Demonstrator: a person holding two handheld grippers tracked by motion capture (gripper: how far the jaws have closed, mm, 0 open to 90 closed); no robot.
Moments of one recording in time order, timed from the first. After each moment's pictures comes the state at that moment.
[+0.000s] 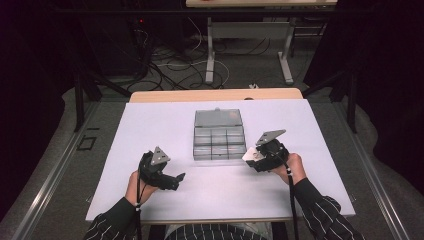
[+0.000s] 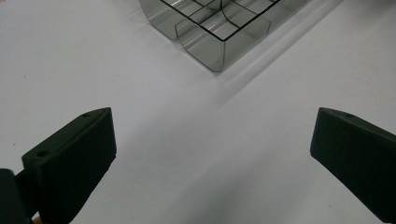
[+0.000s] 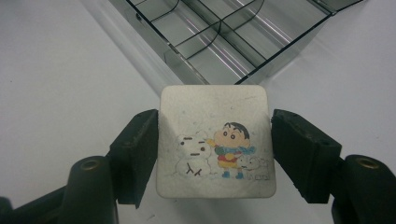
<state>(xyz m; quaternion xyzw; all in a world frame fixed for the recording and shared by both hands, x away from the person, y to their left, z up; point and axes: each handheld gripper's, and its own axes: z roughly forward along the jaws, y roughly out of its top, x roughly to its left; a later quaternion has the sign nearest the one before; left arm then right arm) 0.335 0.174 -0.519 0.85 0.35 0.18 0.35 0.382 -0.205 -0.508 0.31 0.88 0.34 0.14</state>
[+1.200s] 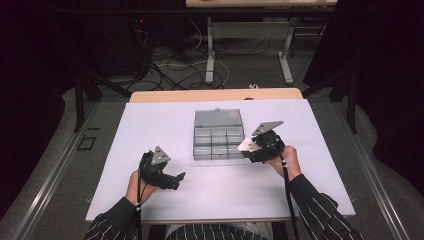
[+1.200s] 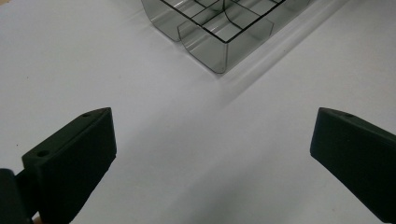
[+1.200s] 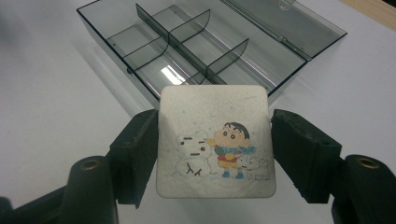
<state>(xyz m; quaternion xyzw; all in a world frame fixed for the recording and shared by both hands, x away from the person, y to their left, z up) 0.336 0.173 -0.518 0.85 0.35 0.19 0.35 0.399 -0.193 -0.491 0.32 0.86 0.36 0.16</state>
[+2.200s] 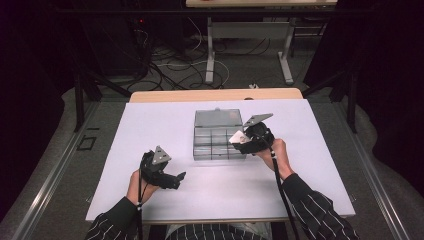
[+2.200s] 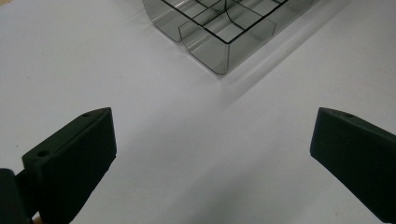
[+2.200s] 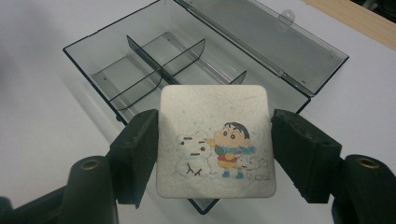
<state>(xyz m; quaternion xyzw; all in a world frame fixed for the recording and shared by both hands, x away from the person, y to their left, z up) 0.337 0.171 -0.519 0.85 0.35 0.19 0.35 0.423 -0.168 -0.489 0.33 0.85 0.37 0.16</state>
